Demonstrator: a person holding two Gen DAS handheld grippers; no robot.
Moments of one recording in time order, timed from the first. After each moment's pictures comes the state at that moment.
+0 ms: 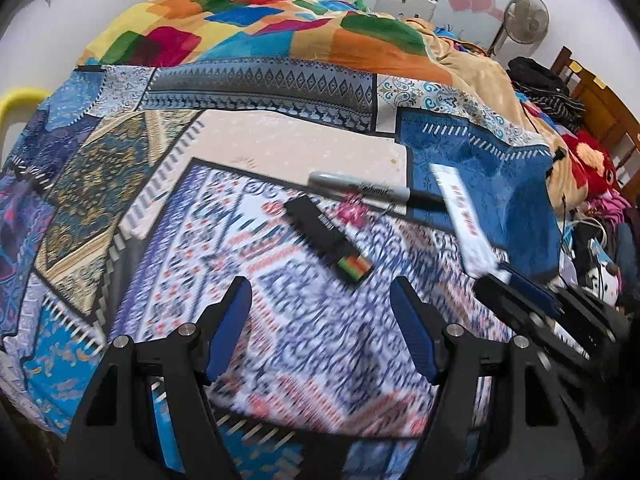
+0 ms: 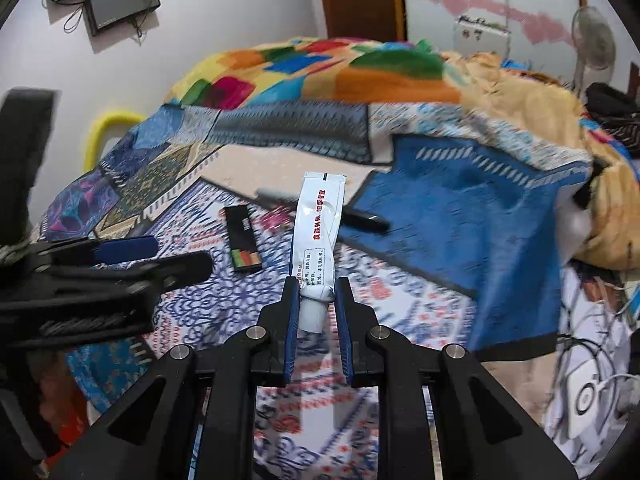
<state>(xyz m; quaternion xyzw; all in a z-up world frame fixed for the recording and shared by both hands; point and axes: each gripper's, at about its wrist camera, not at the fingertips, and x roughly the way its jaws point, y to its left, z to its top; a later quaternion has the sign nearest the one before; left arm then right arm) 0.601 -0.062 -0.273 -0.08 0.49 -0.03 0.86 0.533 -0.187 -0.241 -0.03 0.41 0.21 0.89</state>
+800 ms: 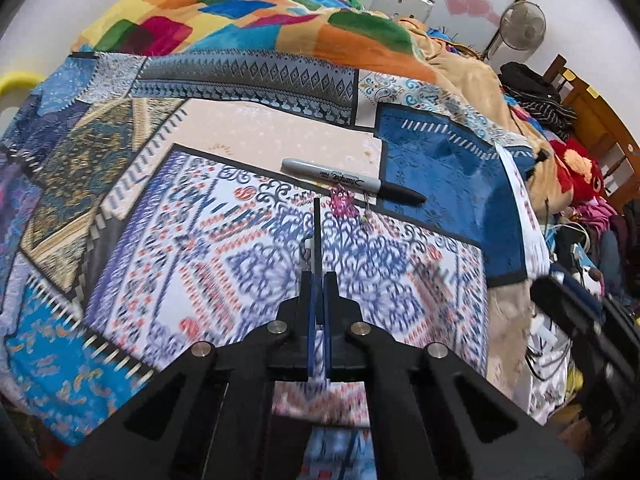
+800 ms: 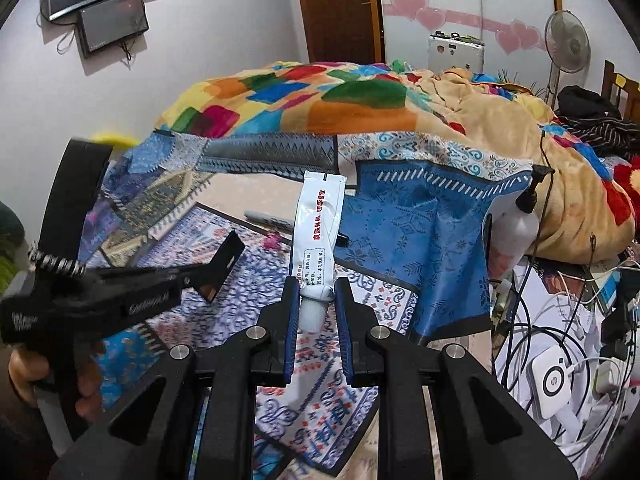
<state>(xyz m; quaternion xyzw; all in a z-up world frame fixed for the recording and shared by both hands) 0.579 -0.070 -0.259 -0.11 0.50 -0.05 0.86 0.508 -0.212 -0.203 -0.01 0.39 0.18 0.90</state>
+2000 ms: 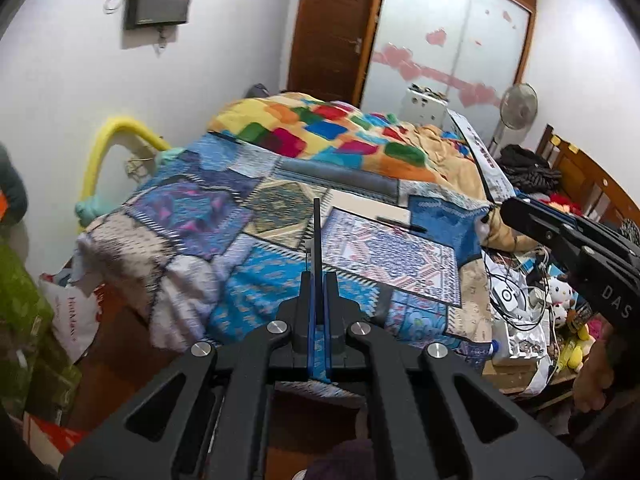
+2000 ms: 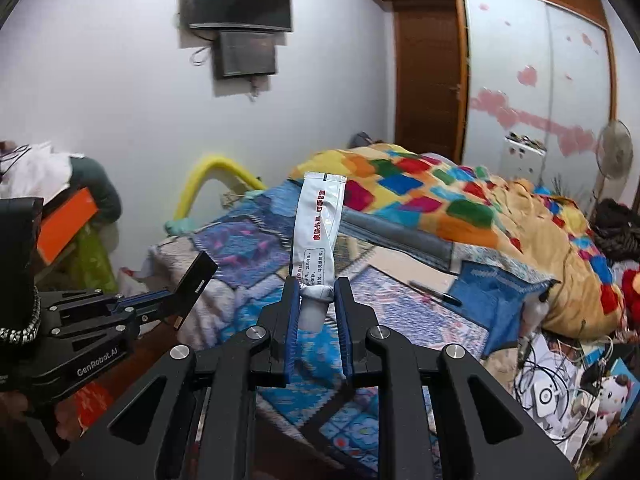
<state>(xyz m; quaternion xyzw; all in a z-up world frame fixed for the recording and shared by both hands) 0.259 0.059 -0.071 -0.11 0.34 0.04 0.93 0.297 -0.098 -0.044 -0.07 0.27 0.31 0.91</state>
